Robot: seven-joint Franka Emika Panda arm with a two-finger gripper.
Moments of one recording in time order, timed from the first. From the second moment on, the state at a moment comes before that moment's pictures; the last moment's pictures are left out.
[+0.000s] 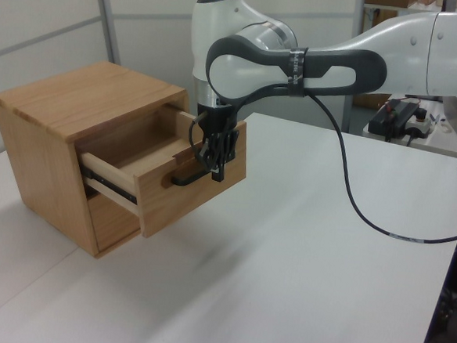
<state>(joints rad) 0.11 0.26 0.01 -1.43 -0.02 1.75 0.03</state>
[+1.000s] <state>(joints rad) 0.07 0.40 -0.03 -1.43 -0.03 2.39 0.08</state>
